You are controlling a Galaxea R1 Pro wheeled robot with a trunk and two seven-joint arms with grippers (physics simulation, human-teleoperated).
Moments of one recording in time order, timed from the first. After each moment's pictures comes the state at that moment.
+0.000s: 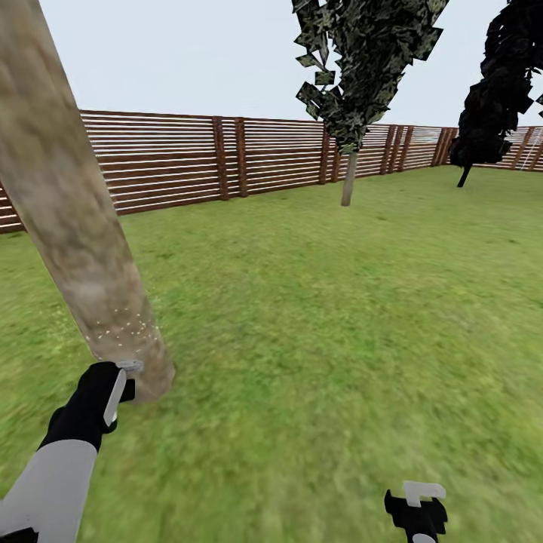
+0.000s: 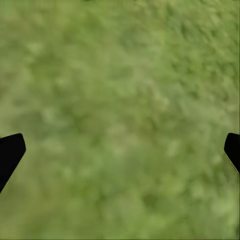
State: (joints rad) left arm -0.72 0.12 0.27 -0.89 -0.05 0.93 0.26; right arm -0.52 -0.06 -0.50 -0.03 0.55 -0.36 -0.33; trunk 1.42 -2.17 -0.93
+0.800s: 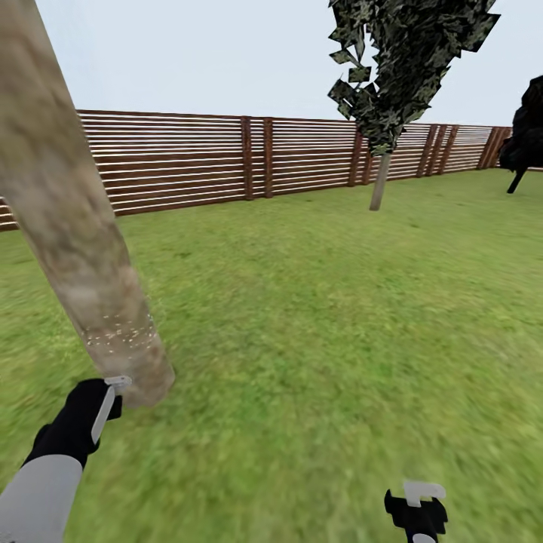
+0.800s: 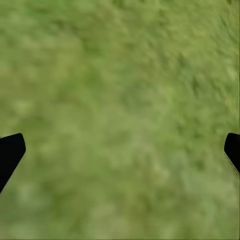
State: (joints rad) left arm -0.68 0.16 0.28 -0.83 -0.05 0.88 0.26; right arm -0.52 -0.06 -0.50 -0.03 0.55 -0.36 -0.33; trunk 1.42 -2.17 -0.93
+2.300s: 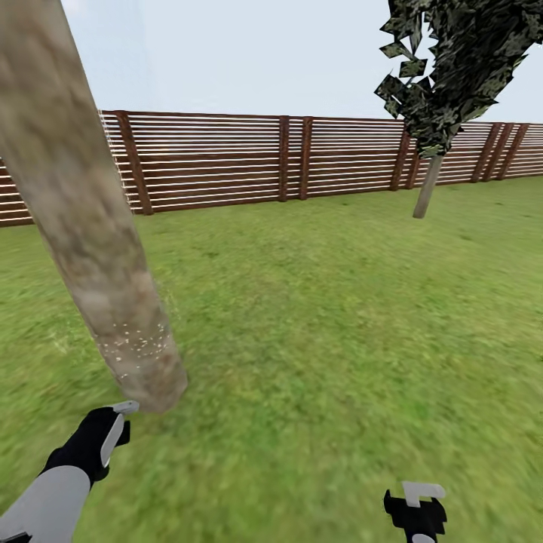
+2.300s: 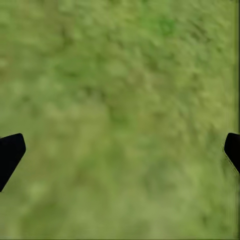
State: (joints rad) left arm -0.68 0.14 0.32 -0.56 -0.05 0.65 0.27; right arm -0.52 -0.06 -0.50 -0.03 0.55 -0.36 -0.33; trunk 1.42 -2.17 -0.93
